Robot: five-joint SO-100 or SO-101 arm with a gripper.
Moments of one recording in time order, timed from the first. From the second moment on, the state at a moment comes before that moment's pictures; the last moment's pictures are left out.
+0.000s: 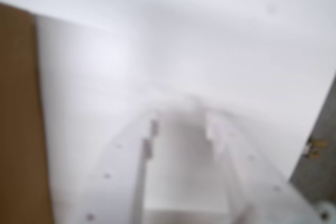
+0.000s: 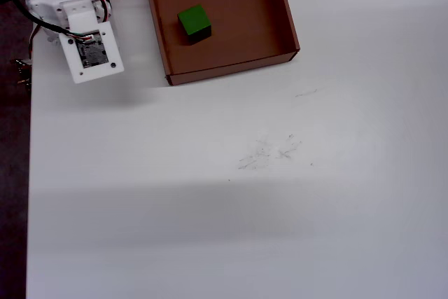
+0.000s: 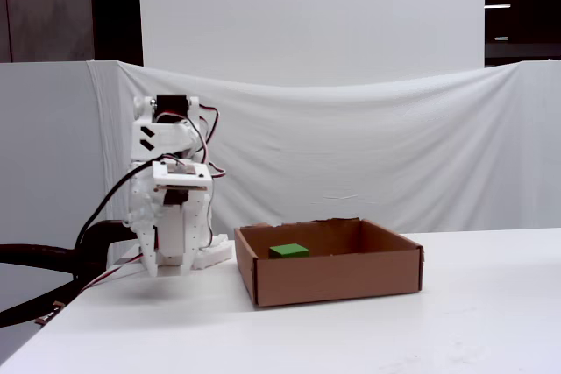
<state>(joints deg) -11.2 181.8 170.5 71.1 -67.3</state>
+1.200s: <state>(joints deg) -11.2 182.0 170.5 71.3 -67.3</state>
